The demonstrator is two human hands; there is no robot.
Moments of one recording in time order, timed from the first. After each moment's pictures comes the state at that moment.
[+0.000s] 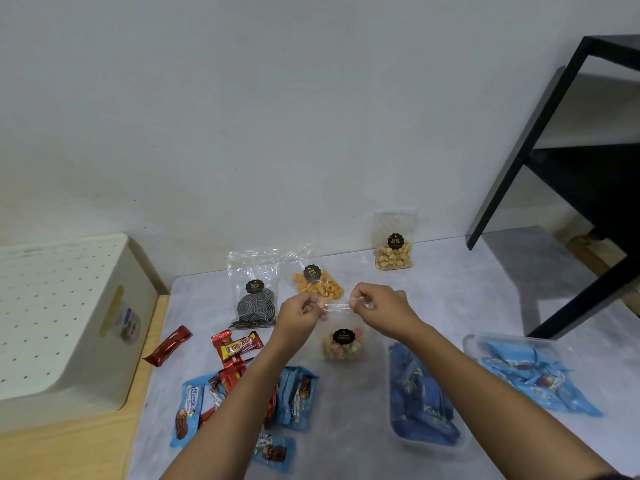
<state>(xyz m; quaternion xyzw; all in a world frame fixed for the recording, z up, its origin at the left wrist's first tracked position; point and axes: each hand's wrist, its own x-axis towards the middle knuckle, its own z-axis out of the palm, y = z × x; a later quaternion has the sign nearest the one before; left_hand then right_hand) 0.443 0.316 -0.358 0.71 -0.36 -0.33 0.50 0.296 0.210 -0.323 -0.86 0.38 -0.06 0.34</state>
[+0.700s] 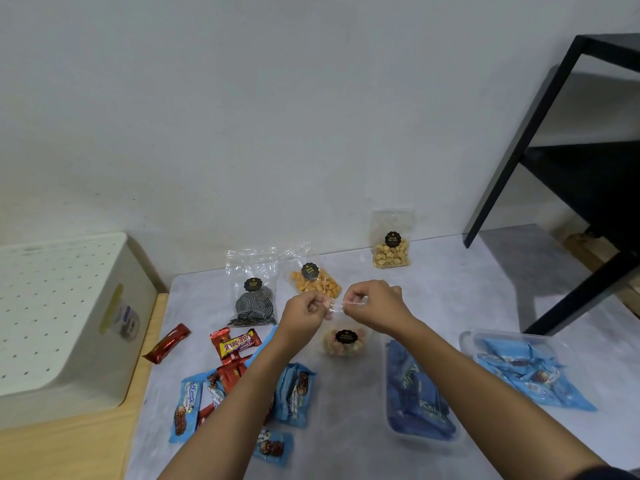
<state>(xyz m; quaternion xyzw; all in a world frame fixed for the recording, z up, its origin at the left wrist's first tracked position) 0.433 0.314 -0.354 0.72 -0.39 -0.31 0.47 0.302 0.222 -0.311 -0.85 0.40 -0.09 0.34</state>
